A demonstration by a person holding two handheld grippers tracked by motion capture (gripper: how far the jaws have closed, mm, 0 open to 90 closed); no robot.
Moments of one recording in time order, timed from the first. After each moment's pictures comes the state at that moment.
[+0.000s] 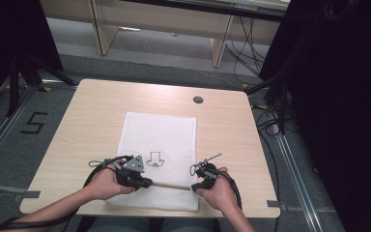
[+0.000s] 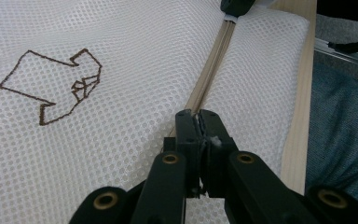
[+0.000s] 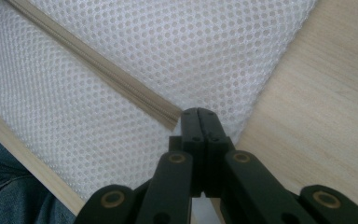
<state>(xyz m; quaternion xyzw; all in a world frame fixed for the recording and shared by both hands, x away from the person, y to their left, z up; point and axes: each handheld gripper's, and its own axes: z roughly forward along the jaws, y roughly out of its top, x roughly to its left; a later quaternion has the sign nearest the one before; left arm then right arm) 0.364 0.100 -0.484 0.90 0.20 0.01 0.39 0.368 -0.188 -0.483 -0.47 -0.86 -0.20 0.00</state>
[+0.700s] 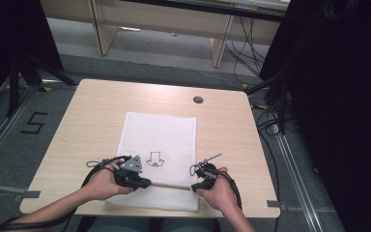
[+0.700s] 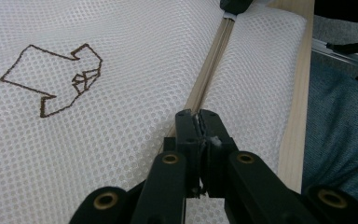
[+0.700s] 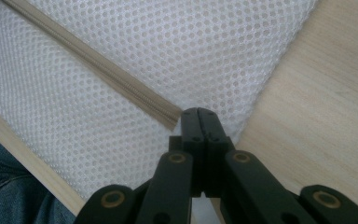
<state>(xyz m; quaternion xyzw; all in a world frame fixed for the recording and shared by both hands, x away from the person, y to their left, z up) 0.364 0.104 -0.485 0.90 0.20 0.01 0.39 0.368 -0.188 -0.483 -0.46 -0.86 -0.20 0.00</state>
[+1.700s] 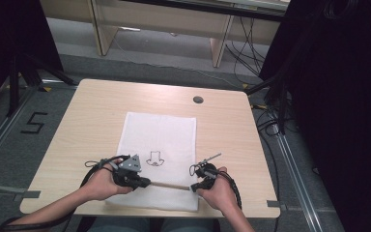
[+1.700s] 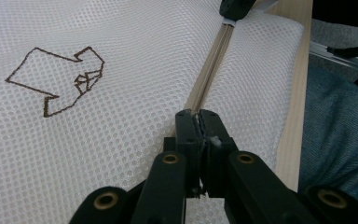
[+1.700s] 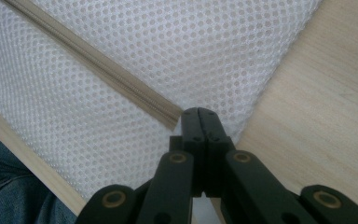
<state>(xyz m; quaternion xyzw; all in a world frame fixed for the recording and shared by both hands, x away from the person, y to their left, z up) 0.361 0.105 -0.481 0.90 0.20 0.02 0.40 0.368 -0.188 -0.483 -0.46 -0.86 -0.21 0.00</state>
